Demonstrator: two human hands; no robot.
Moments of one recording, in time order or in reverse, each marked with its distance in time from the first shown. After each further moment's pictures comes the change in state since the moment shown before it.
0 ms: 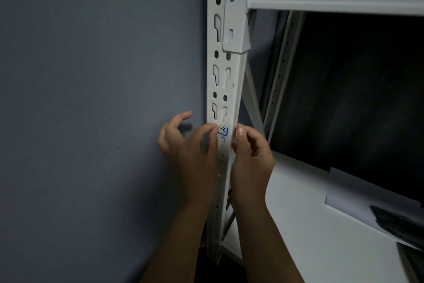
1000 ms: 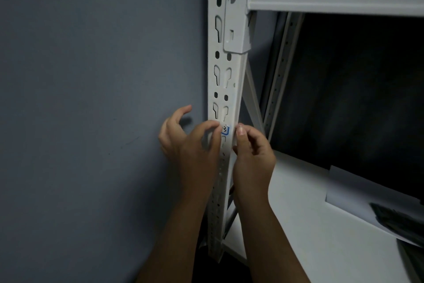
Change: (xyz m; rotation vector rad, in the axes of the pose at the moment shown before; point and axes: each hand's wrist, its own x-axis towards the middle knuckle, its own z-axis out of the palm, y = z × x) left_hand 0.008 -0.001 -0.006 0.065 -0.070 0.046; right_hand -0.001 0.000 -0.002 -0.005 -0.025 -0.019
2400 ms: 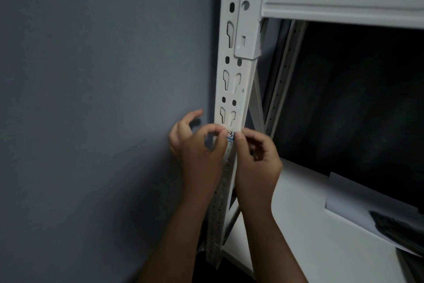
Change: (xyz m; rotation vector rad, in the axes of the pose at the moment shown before) left_hand 0.008 0.007 -0.006 -0.155 -0.222 -0.208; right_hand -0.001 0.006 0.001 -0.144 0.010 -0.215
